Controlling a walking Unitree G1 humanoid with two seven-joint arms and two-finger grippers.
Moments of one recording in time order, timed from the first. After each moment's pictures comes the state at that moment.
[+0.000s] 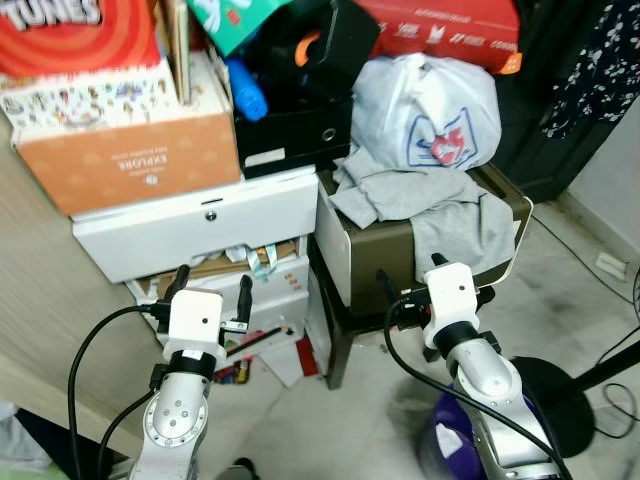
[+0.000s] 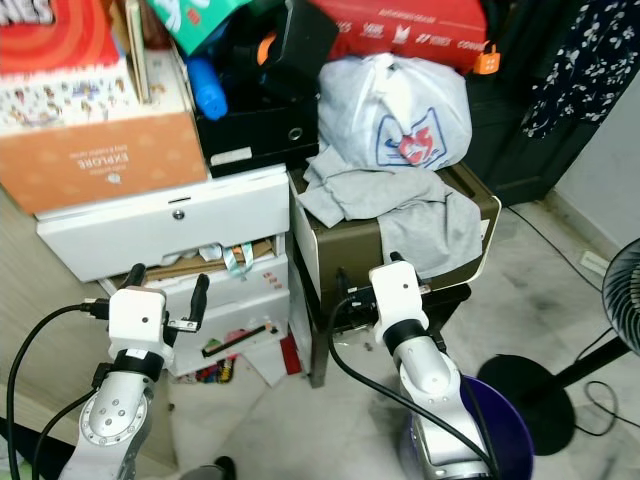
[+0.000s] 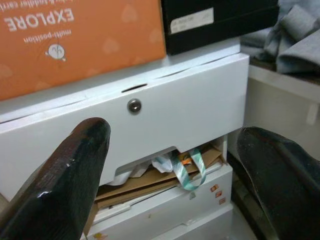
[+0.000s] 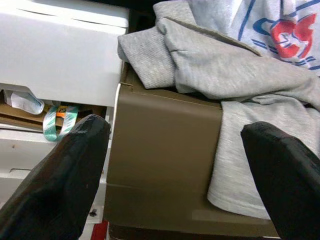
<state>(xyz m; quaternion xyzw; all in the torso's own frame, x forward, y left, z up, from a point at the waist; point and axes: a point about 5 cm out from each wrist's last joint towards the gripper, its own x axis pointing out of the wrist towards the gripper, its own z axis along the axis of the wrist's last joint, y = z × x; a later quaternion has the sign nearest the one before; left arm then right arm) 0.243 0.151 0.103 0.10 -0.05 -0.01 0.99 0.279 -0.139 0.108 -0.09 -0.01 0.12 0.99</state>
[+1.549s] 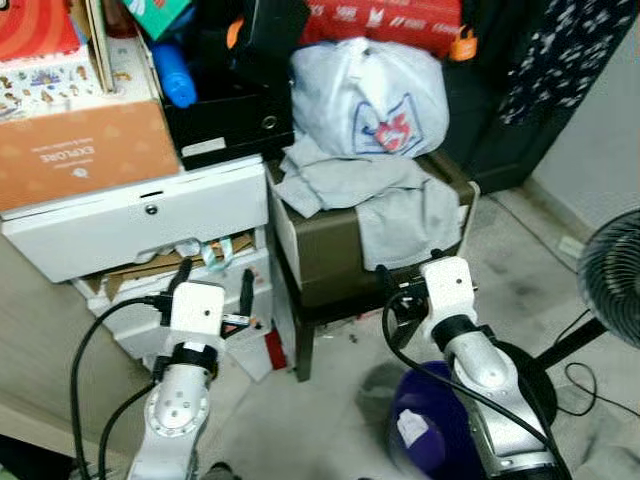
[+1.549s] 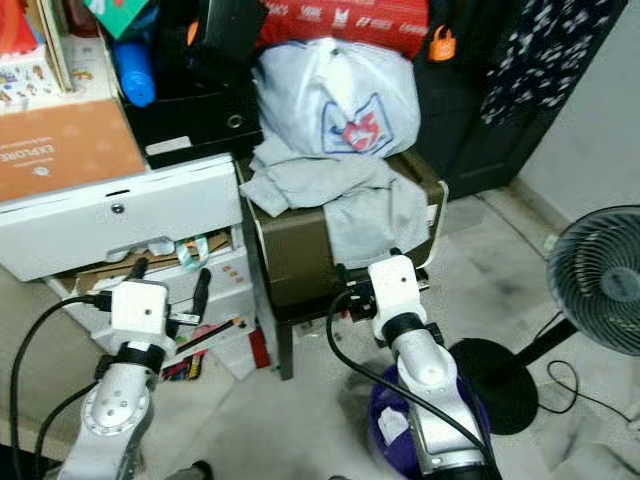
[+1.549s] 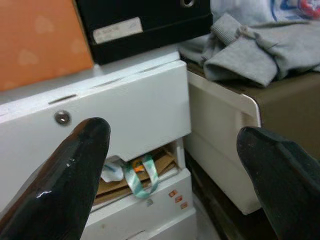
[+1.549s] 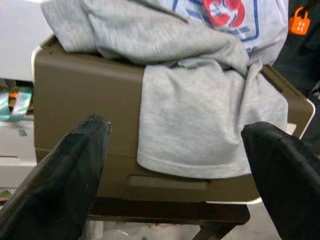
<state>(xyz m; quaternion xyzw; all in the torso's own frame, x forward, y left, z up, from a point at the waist) 0.251 0.151 0.106 0.09 -0.06 -0.01 0.99 0.288 -0.134 0.109 -0.09 -0.01 0.13 0.99</state>
